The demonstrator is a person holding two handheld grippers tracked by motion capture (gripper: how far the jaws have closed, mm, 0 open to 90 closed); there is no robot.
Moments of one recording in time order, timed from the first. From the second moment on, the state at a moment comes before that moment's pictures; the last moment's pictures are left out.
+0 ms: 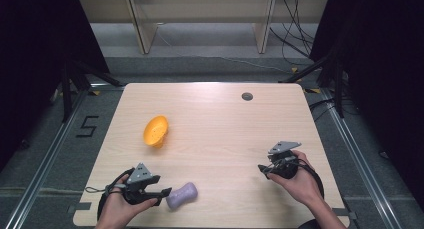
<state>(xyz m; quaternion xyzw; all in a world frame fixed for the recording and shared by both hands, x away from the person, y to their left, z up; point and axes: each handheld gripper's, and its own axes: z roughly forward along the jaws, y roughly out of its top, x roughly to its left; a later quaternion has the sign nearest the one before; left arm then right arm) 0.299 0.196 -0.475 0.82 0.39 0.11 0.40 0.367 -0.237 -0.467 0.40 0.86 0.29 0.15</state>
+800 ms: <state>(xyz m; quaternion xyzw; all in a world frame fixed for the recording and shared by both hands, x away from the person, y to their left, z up) 0.305 0.153 -0.445 0.90 0.36 0.03 0.25 0.366 -0.237 -0.466 0.40 0.86 0.28 0.14</state>
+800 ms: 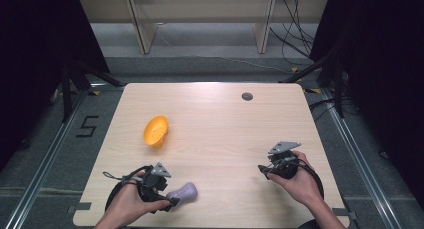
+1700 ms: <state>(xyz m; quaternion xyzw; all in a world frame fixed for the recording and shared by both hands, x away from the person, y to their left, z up) 0.327 0.108 -0.449 0.94 0.32 -0.01 0.15 0.367 -0.237 -0.466 0.40 0.86 0.28 0.15</state>
